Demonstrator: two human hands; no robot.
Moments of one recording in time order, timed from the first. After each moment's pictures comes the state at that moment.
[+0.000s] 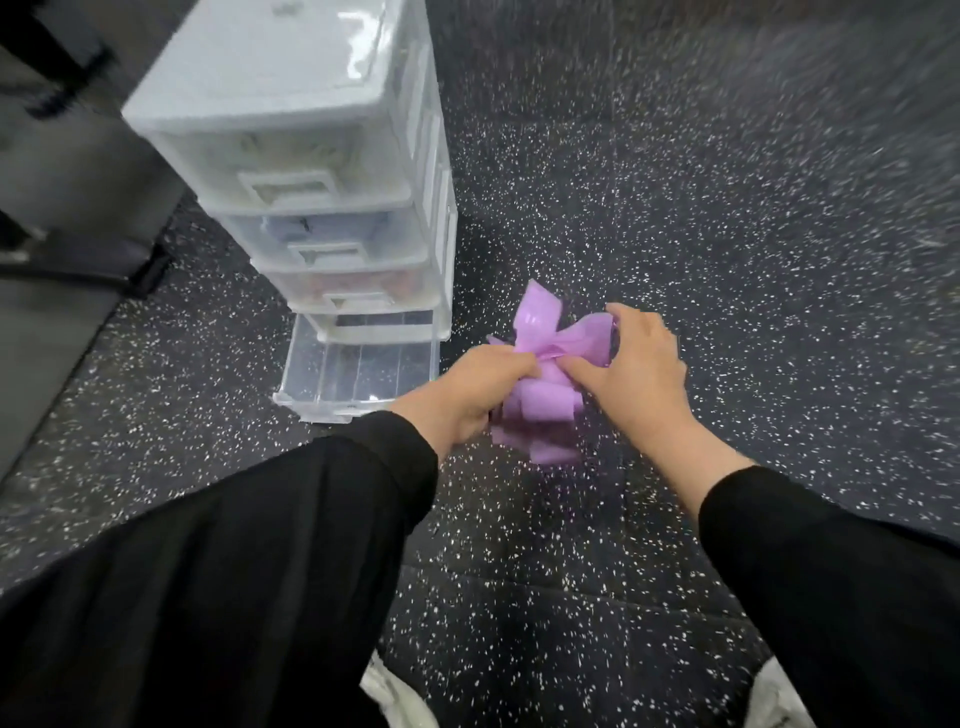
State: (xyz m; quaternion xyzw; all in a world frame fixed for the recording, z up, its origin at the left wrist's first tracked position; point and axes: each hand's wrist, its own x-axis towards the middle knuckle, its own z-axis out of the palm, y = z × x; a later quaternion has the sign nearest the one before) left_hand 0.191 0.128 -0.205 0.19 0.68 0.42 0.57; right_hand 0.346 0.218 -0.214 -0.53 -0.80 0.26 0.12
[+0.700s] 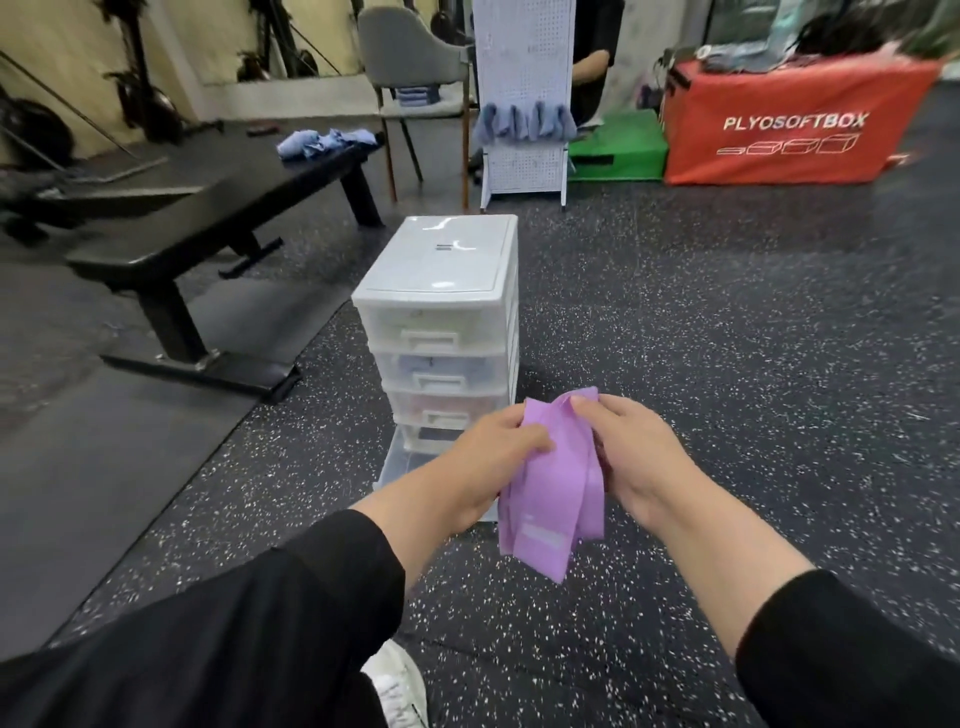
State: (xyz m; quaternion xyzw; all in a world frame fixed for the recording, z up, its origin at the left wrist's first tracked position) left_hand 0.201 0.004 -0.031 0.29 0.66 0.50 0.47; right_hand 0.324 0.110 -0.039 -0.40 -0.54 0.71 0.23
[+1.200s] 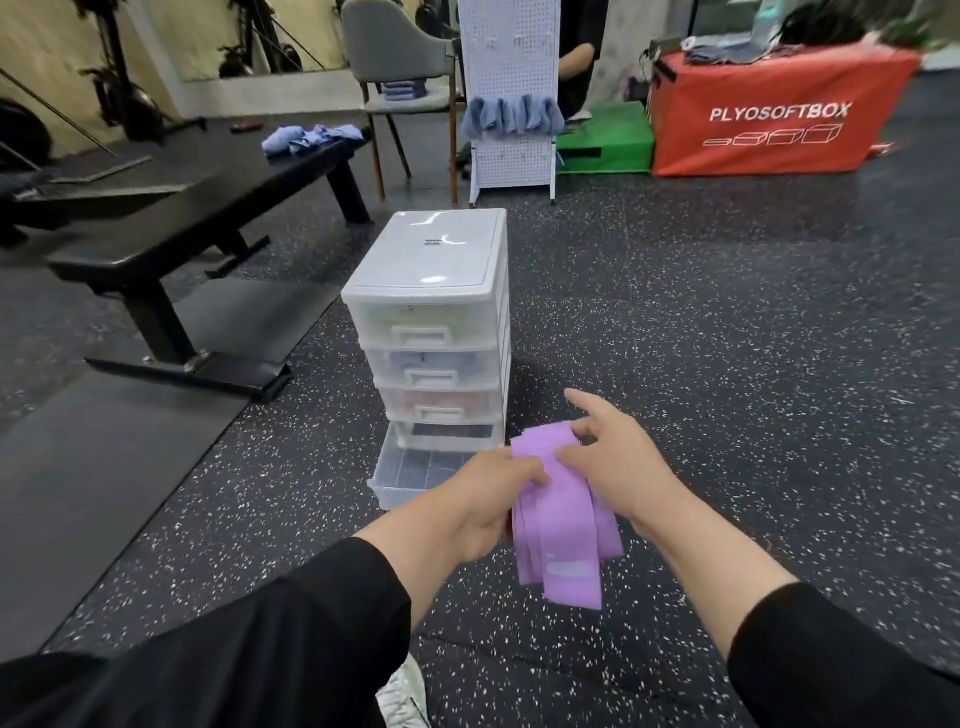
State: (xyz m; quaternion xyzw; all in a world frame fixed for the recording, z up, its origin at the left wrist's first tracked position) left_hand 0.219 -0.005 -0.058 0.18 0.64 0.50 0.55; right_hand 0.332 0.103 -0.055 -0.40 -0.75 0.51 0.17
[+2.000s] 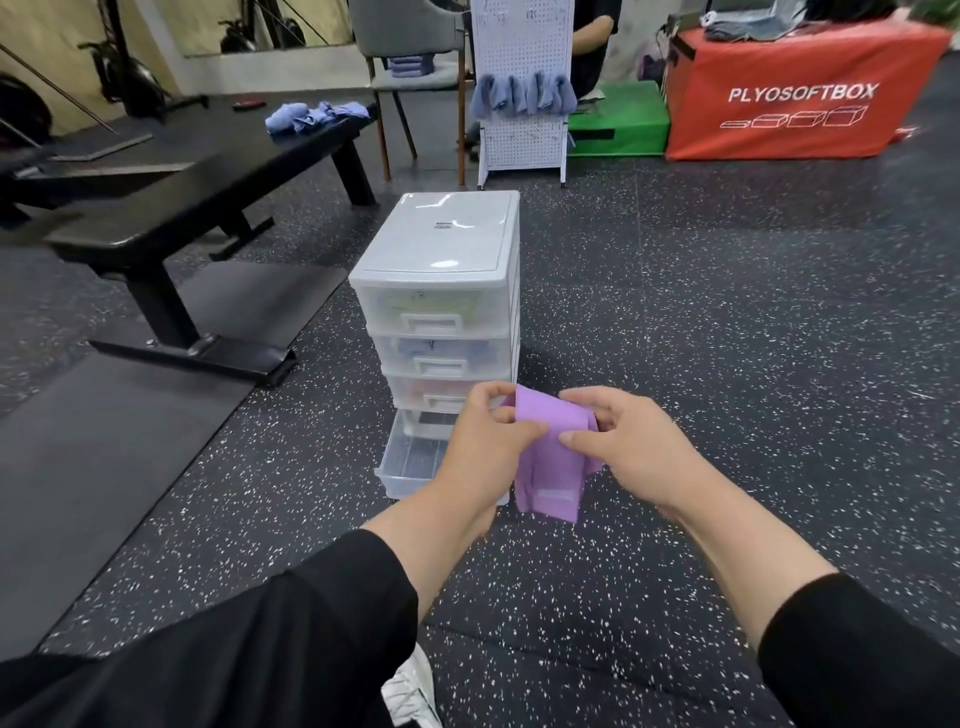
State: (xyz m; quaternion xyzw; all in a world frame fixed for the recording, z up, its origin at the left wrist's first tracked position) left_hand 0.198 0.004 -0.056 0.22 0.66 0.62 0.37; right_hand 0.329 0.111 -0.045 -0.32 -0.75 0.56 0.17
